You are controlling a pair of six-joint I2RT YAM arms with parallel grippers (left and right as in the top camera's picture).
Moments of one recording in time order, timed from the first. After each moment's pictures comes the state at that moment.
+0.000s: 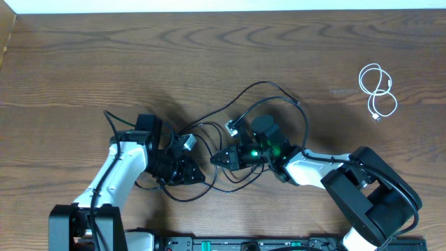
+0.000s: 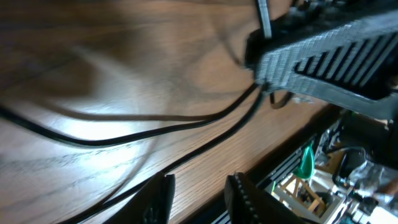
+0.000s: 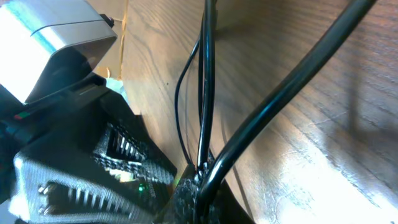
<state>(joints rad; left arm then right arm) -0.06 1.45 0.73 -0.97 0.70 0.12 0.69 1.83 0.67 0.53 -0.81 0.83</state>
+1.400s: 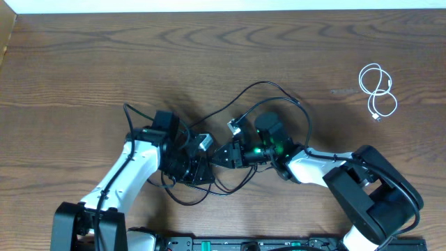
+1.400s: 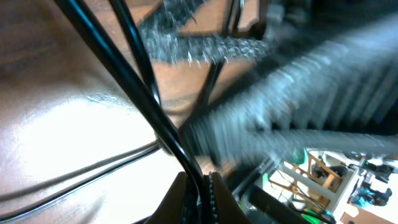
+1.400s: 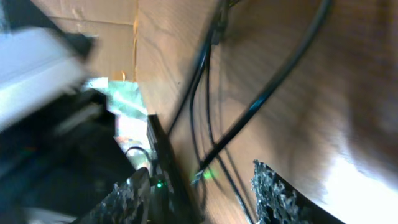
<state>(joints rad) -0.20 1.45 0.78 -0.97 0.74 0.11 0.65 1.83 0.67 0.53 -0.88 0.89</state>
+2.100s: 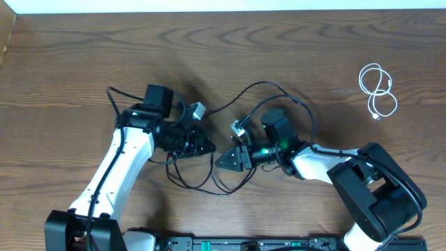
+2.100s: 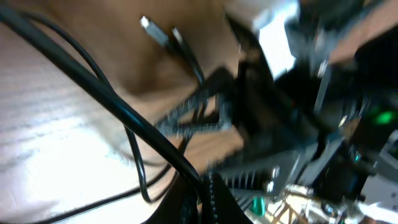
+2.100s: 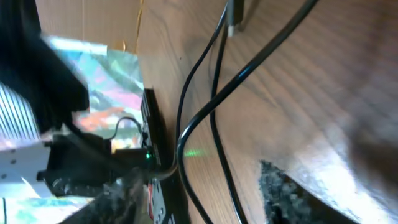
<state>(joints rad) -0.16 1.45 0.97 -0.90 0.74 -0.16 0.61 1.83 0.67 0.44 -1.00 0.66</state>
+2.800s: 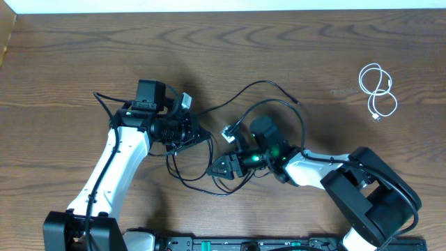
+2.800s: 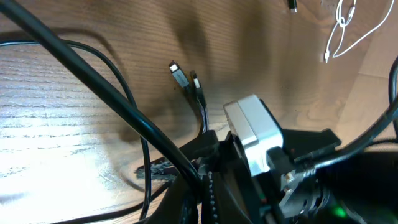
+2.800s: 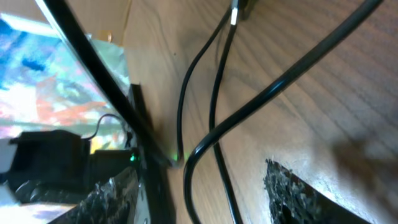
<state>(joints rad) -0.12 1.45 0.97 -0.79 0.70 -0.44 0.71 1.83 0.67 0.48 -0.88 0.64</state>
